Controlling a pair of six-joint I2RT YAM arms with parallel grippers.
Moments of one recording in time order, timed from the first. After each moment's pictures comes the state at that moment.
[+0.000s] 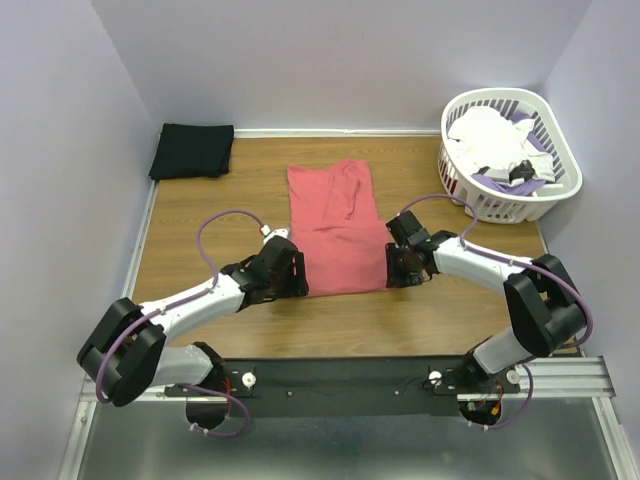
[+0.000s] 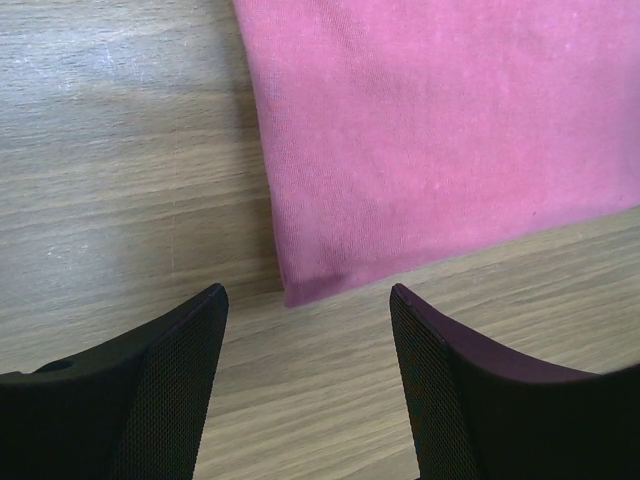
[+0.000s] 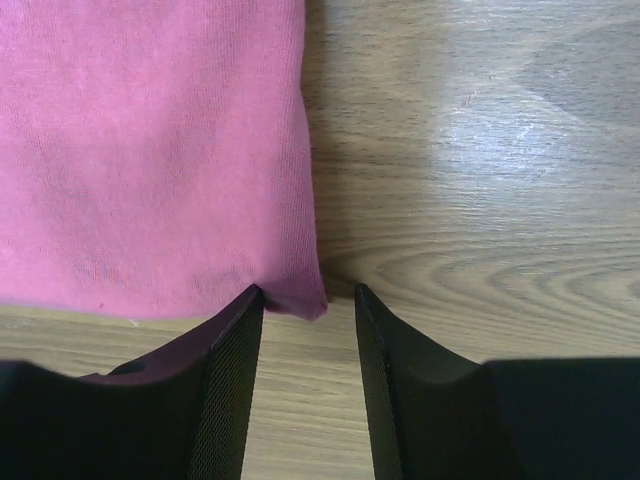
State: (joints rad) left arm -0.71 1.24 0.60 -0.28 -0.10 -0.71; right arm 0.55 1.53 0.82 -0.51 0.05 0.52
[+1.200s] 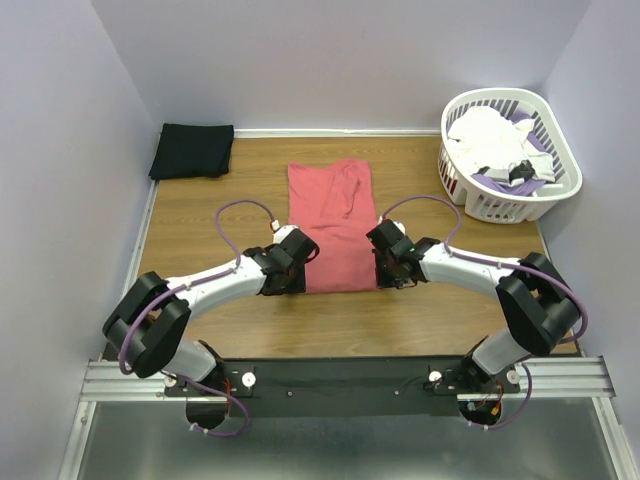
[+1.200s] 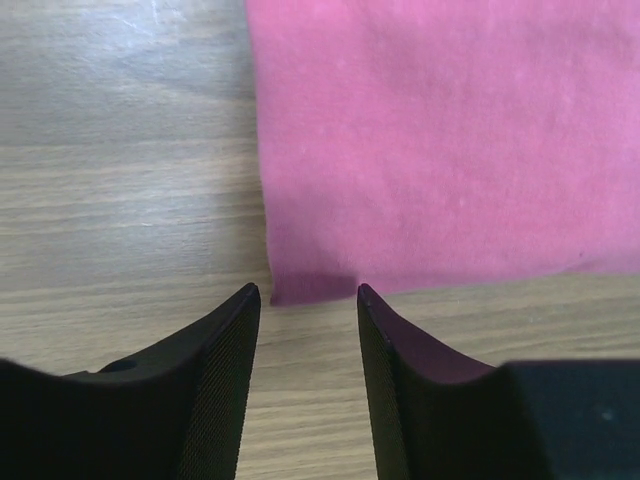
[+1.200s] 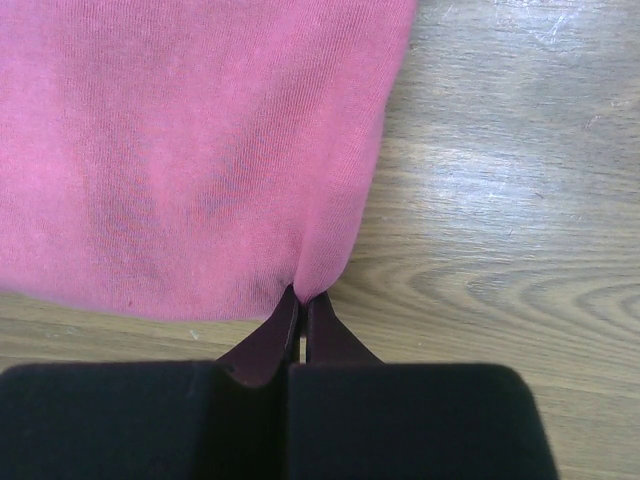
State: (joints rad) left arm -0.76 1.42 0.77 -0.48 -0.24 -0.73; right arm 0.71 1.56 0.83 -0.43 0.16 0.58
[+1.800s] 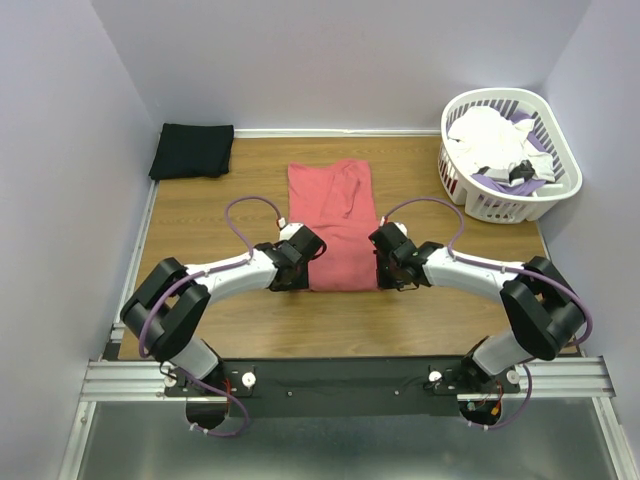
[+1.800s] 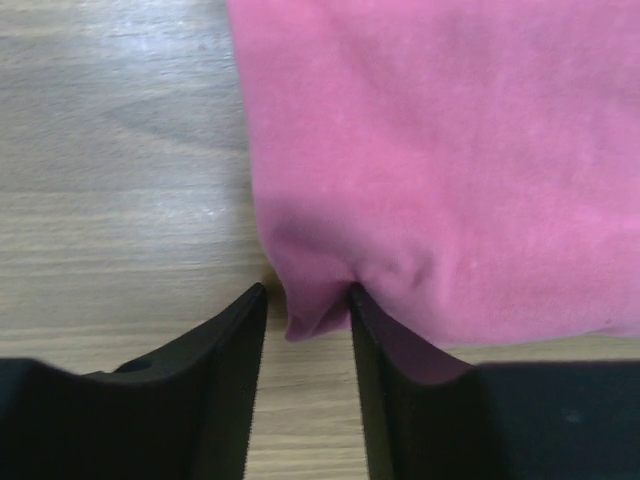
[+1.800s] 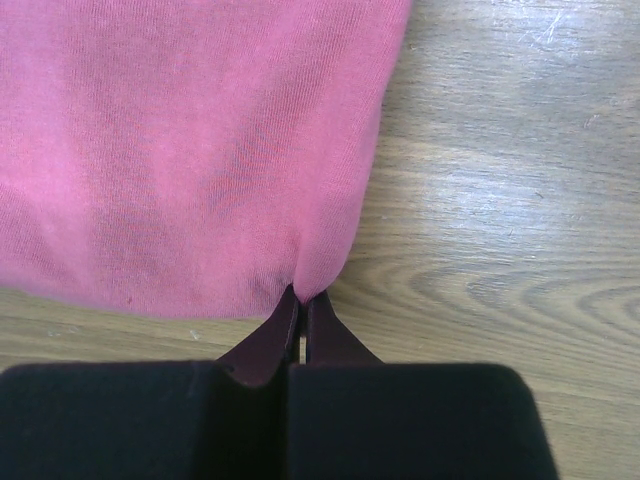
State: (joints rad) left arm -0.76 1.55 0.83 -0.47 -0.28 -0.73; right arm 0.71 1.53 0.79 -0.39 0.16 0.58
